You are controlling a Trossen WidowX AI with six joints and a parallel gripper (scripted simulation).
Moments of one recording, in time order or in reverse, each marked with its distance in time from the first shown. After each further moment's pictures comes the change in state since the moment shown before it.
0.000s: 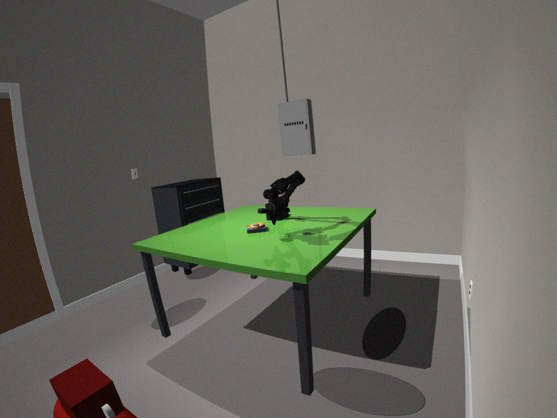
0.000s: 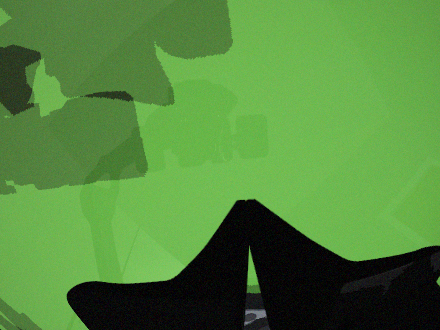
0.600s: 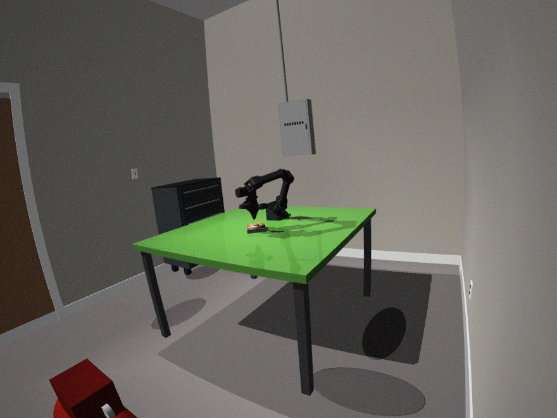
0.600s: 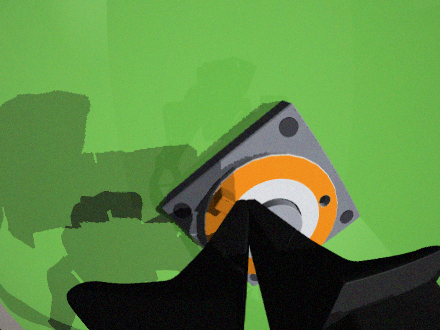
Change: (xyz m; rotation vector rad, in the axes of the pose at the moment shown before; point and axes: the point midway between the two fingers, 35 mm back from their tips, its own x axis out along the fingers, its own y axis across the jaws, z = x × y) arm -0.021 -0.075 -0.157 0.948 0.143 0.059
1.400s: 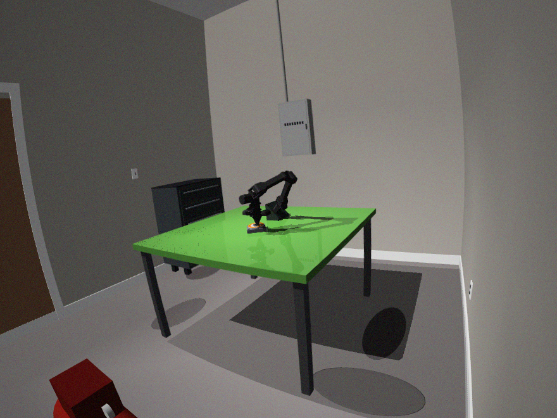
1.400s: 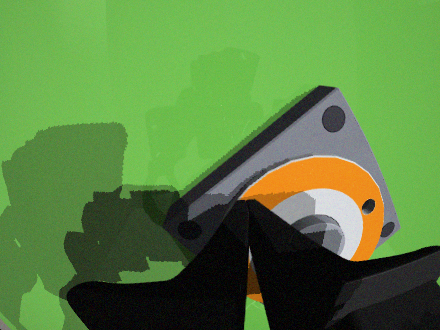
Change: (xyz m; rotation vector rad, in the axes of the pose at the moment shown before) arm 0.042 0.013 -0.012 0.005 0.006 0.004
